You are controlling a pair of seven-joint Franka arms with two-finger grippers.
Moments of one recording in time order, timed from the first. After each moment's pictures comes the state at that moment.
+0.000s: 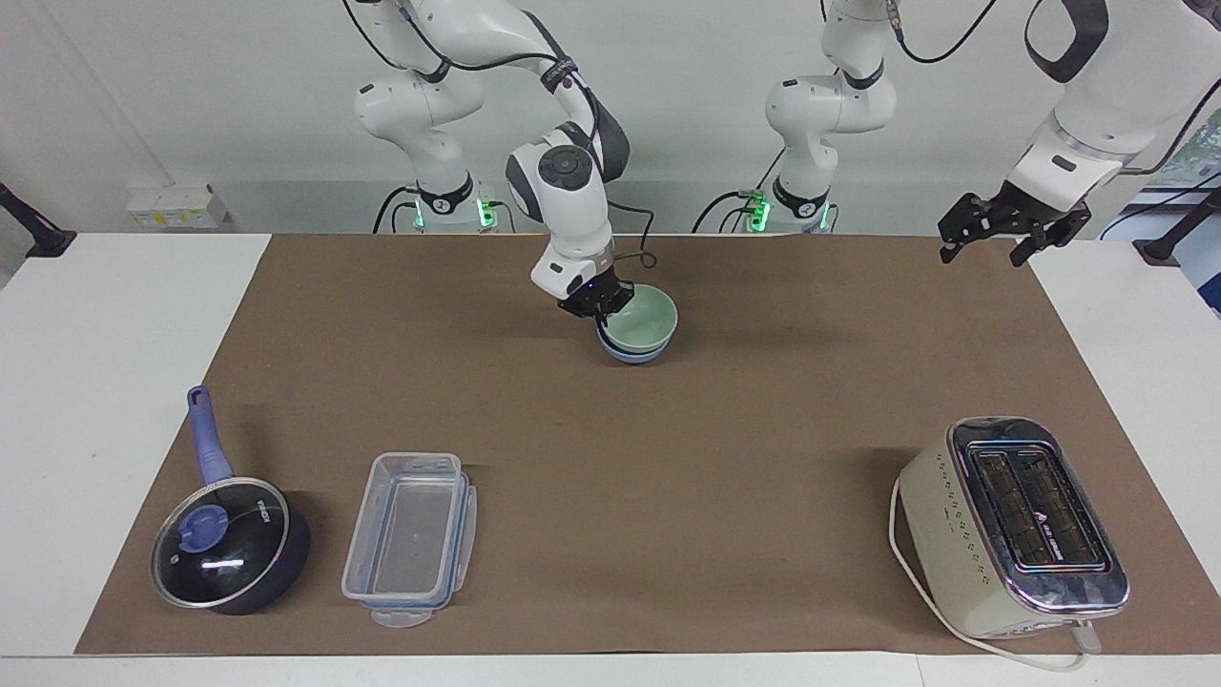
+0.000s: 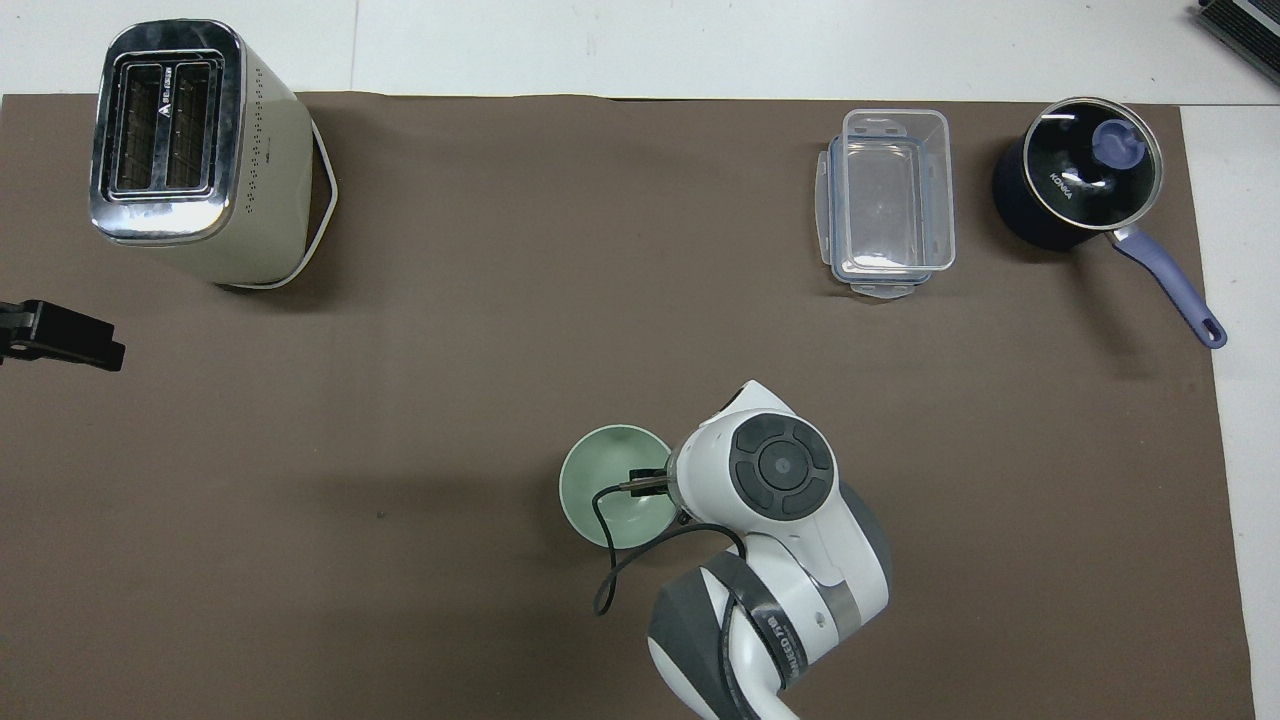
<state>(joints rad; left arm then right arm) -0.02 0.00 0.02 -1.56 -0.01 1.49 0.11 0.49 0.11 0.13 -2.15 0.15 2.30 0.46</state>
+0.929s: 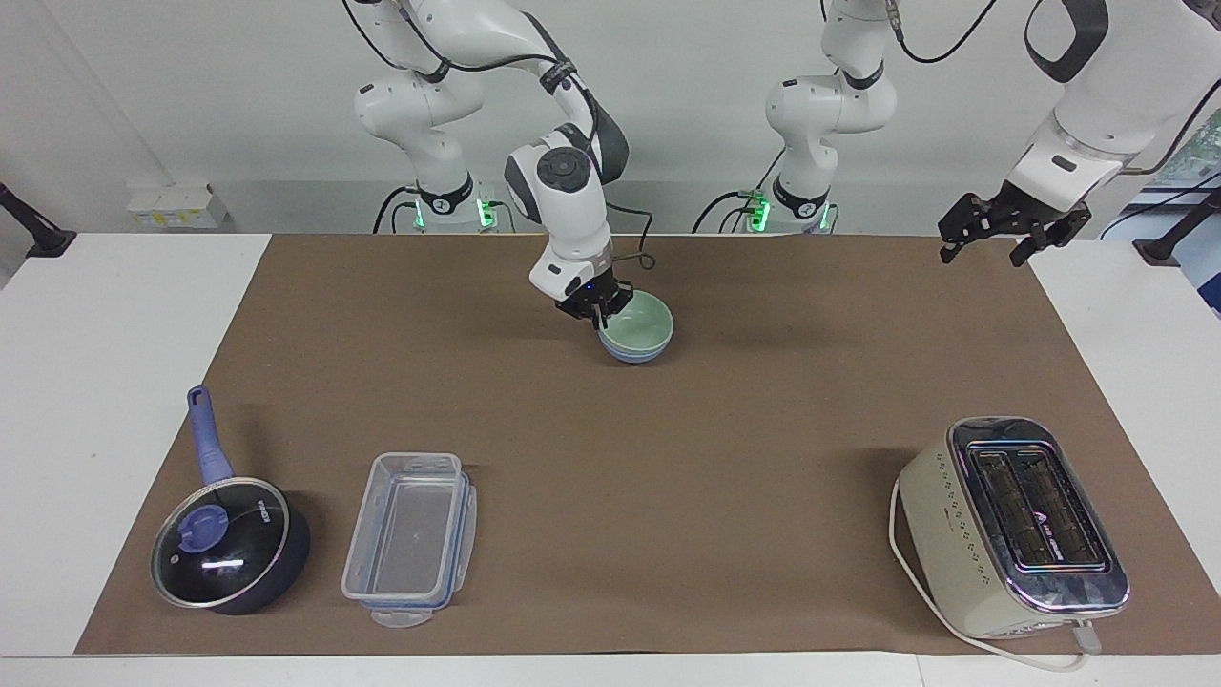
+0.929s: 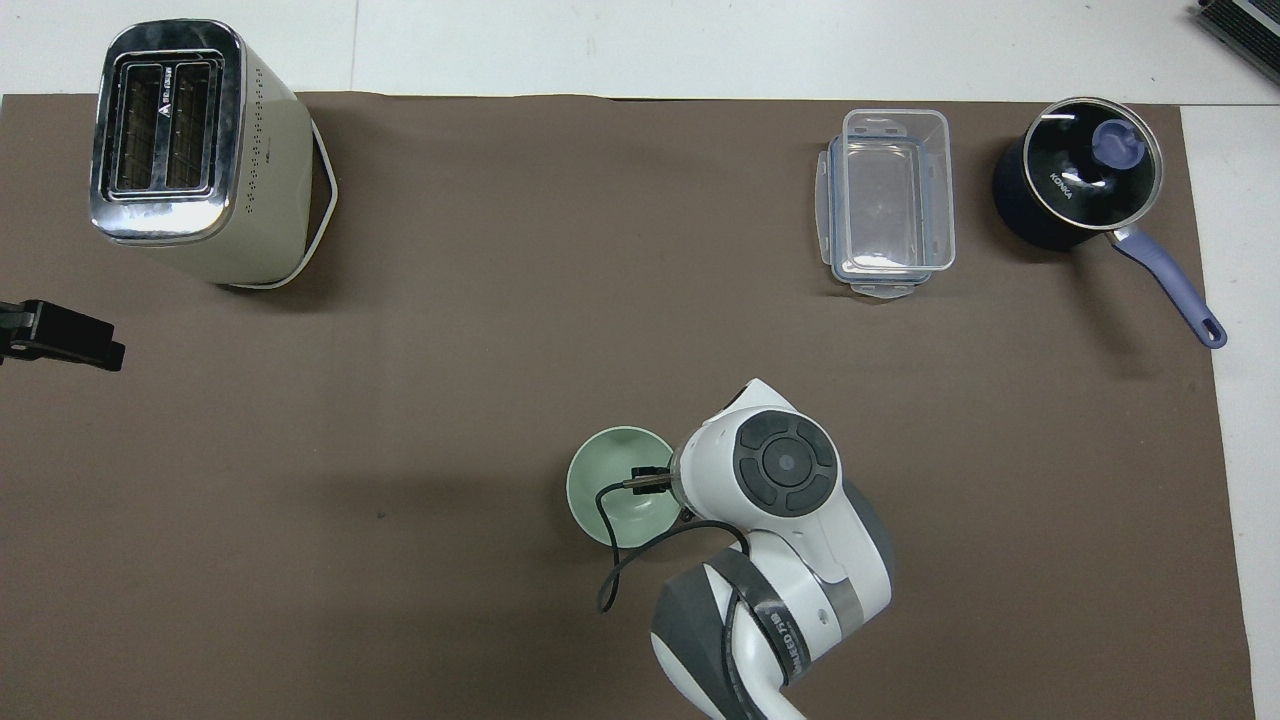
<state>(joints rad) -0.02 0.00 0.02 -1.56 -0.01 1.49 0.11 0.48 0.11 0.13 -2.15 0.15 2.30 0.46</state>
